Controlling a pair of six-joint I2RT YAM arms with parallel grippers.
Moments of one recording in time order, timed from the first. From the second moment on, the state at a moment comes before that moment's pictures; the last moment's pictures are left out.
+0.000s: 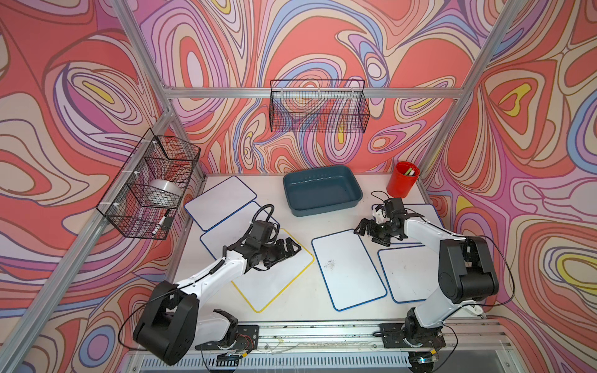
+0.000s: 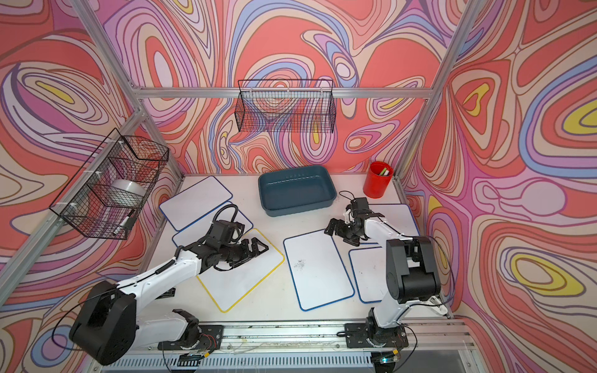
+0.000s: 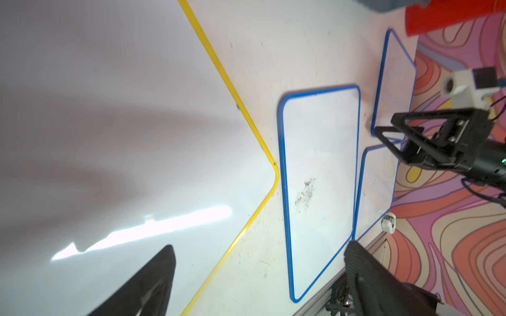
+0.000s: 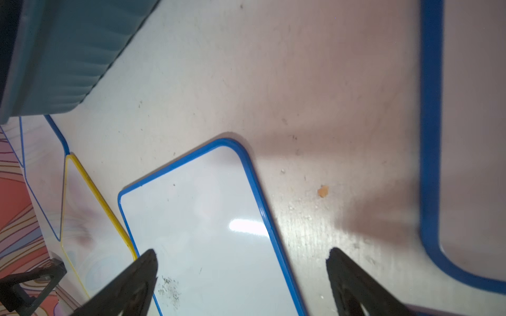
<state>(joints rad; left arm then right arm) -0.50 1.34 0.70 -0.31 0.39 -0.84 0.08 1.66 1.00 -0.53 -0.42 0.35</state>
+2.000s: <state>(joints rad) -0.80 1.75 0.85 0.03 0.50 -1.20 0.12 1.50 0.79 -0.54 -0.46 0.38</state>
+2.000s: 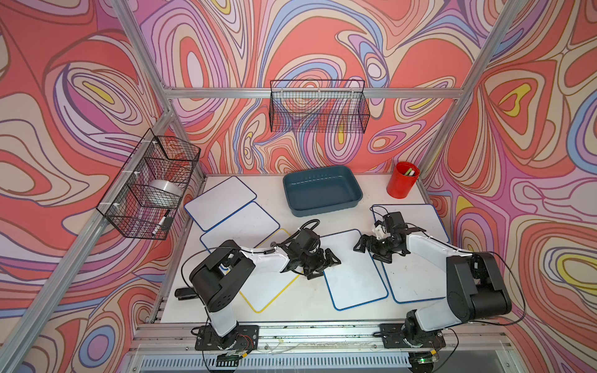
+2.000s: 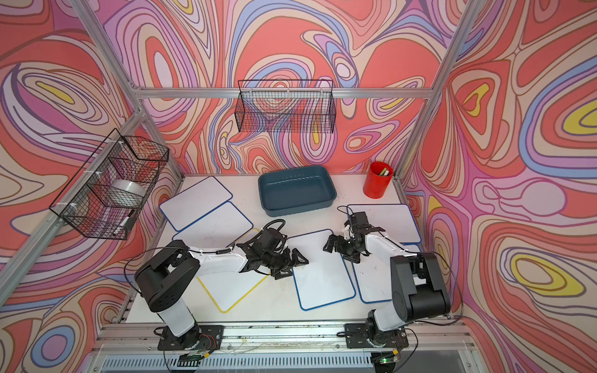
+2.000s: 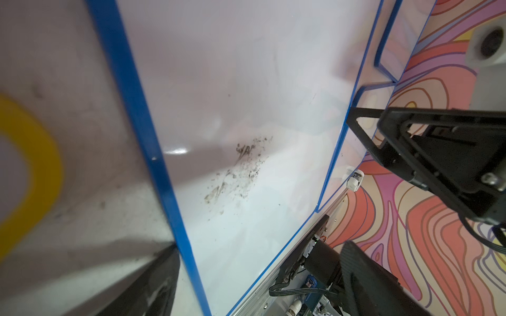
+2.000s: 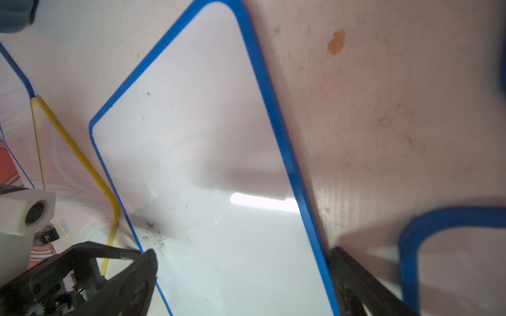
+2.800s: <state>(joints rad) -0.79 1.73 0.84 0.00 0.50 -1.17 0.11 1.44 0.80 -0.41 -0.62 0.39</state>
